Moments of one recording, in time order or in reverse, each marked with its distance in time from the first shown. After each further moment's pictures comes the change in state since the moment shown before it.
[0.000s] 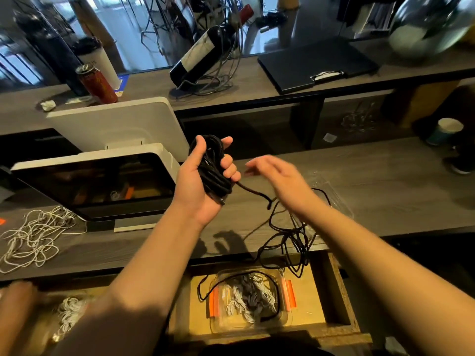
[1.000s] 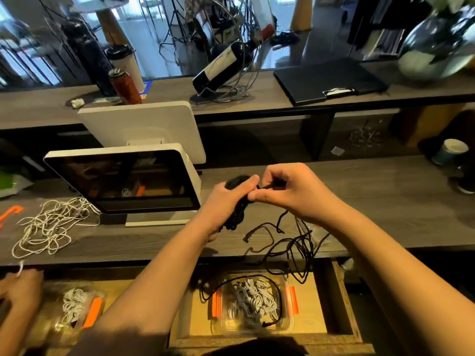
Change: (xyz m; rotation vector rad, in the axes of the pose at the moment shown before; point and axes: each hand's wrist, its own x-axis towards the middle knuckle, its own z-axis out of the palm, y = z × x) left_hand -0.038 -0.016 -0.018 0.924 0.201 -0.082; right_hand -0.029 -0.052 0.000 -0.291 -0.193 -0.252
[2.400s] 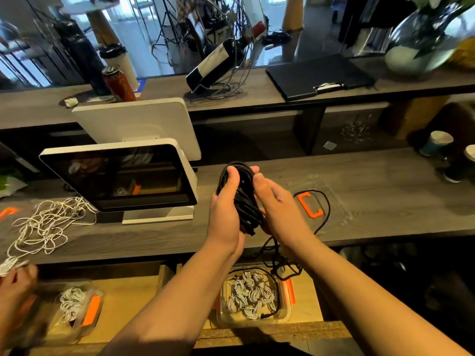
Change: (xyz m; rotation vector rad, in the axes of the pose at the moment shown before) left_hand -0.056 0.000 0.042 -0.712 0.130 0.120; right_hand -0.041 -0.014 0.068 0.620 0.272 0.321
